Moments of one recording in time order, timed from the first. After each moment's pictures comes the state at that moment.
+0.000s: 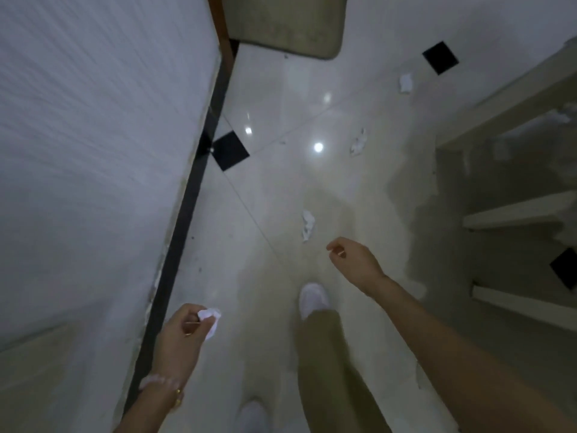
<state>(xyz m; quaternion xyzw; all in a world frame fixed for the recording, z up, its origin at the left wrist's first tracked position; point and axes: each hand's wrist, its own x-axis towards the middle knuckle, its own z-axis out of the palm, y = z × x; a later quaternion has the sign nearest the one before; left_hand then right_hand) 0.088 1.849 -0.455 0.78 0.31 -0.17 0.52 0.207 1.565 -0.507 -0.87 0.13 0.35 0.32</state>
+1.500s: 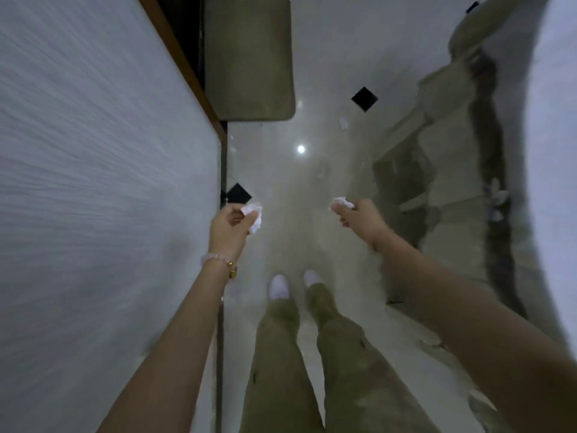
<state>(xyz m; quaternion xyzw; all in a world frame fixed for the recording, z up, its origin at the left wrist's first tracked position) 0.290 1.793 -0.085 0.77 0.23 -0.18 0.57 0.276 1.552 -0.122 -0.77 0.27 0.21 0.54</state>
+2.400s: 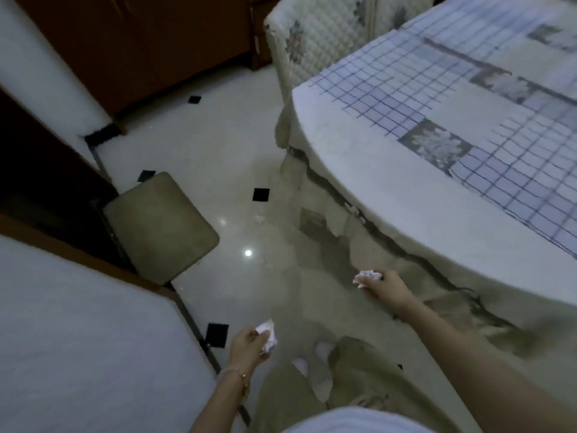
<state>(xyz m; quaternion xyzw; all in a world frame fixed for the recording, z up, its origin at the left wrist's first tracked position) 0.277 1.758 -0.051 0.77 0.10 -0.45 0.45 0.121 1.508 -0.028 -0.61 0.52 -0.03 0.60</state>
